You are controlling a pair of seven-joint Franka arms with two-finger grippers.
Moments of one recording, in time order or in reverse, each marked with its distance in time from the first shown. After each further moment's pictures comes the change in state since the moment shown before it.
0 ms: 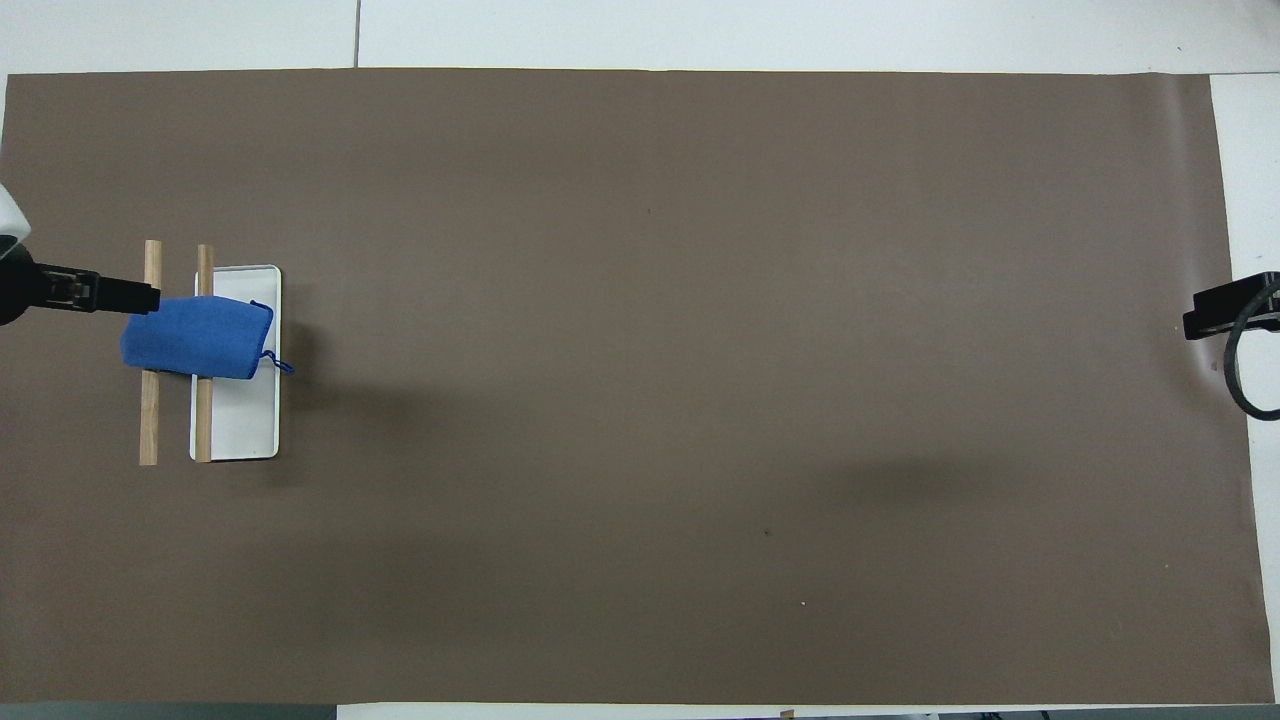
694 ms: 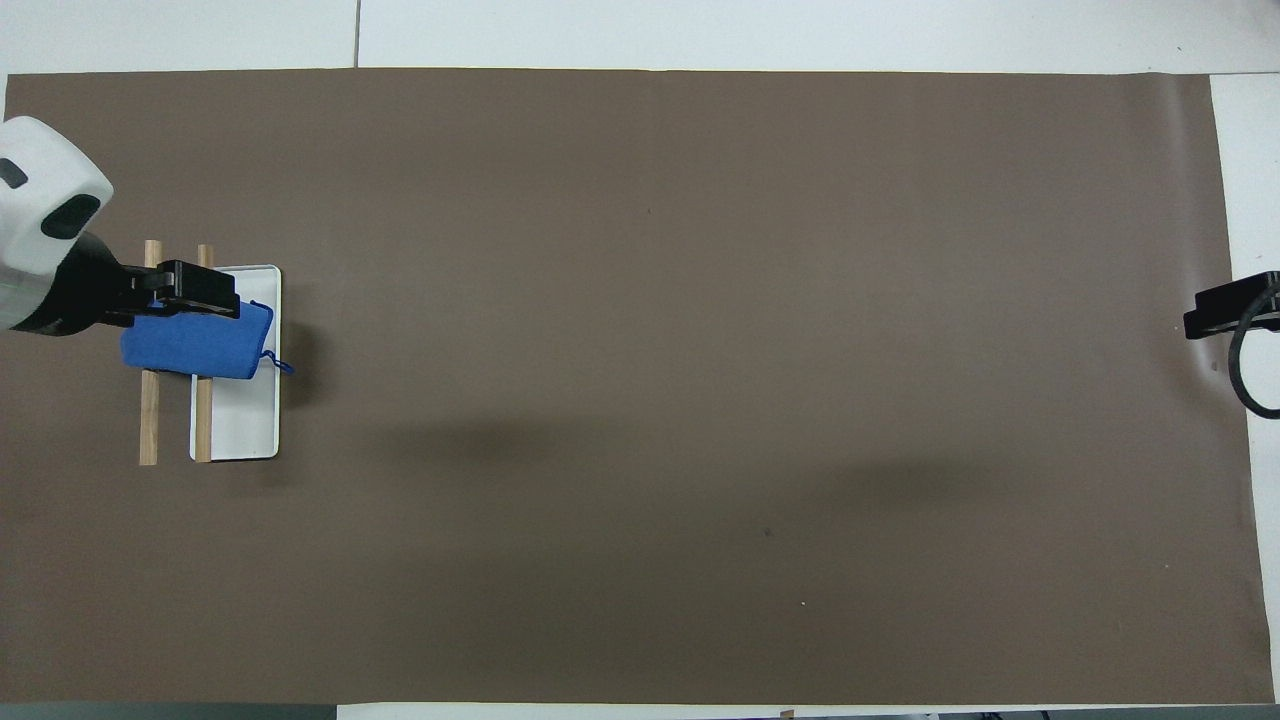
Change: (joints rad) left arm -0.139 0.004 -0.002 0.202 0.000 -0.266 -0.300; right arm -0.001 0.000 -0.004 0.000 0.012 0.000 0.000
